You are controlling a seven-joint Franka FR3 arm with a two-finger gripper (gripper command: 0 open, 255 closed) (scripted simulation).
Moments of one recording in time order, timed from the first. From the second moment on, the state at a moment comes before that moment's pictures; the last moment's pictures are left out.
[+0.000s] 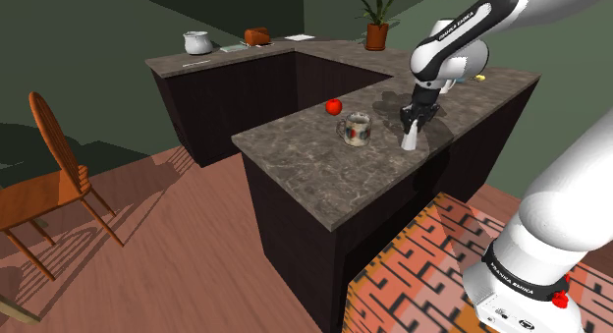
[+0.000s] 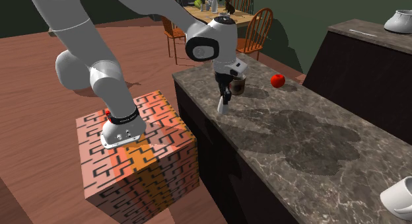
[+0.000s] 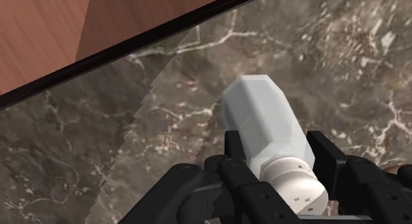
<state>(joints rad) -0.12 -0.16 -0.45 -2.48 -0.02 2.42 -0.13</state>
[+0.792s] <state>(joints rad) -0.13 -0.26 -0.43 -2.40 -0.07 2.25 -0.09</state>
